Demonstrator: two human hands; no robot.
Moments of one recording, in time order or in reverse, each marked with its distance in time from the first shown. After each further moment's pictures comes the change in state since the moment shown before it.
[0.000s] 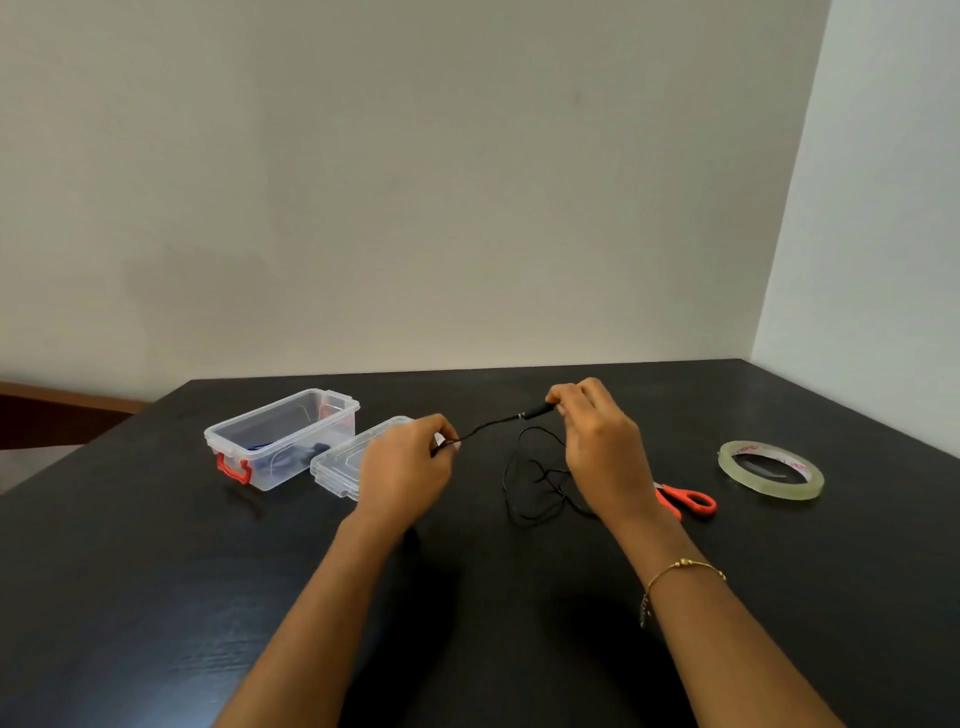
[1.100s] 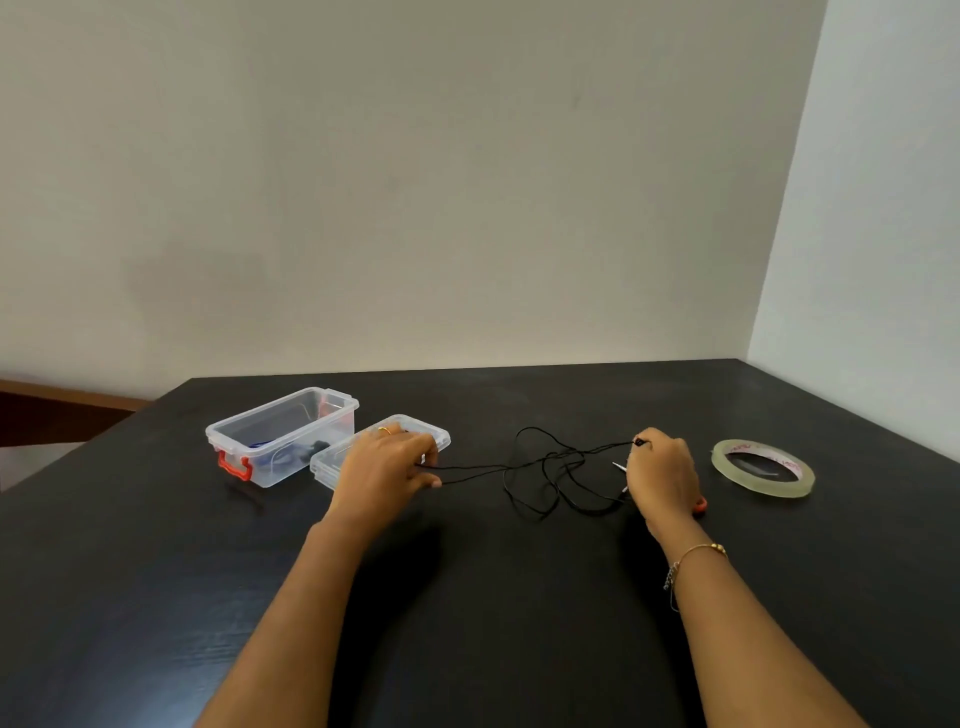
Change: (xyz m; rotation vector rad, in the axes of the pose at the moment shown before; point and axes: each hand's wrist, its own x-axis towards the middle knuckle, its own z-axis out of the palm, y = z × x) left_hand 0.009 -0.048 0.014 0.251 0.046 0.361; right_hand -0.019 0.052 -0.006 0.012 -0.160 0.964
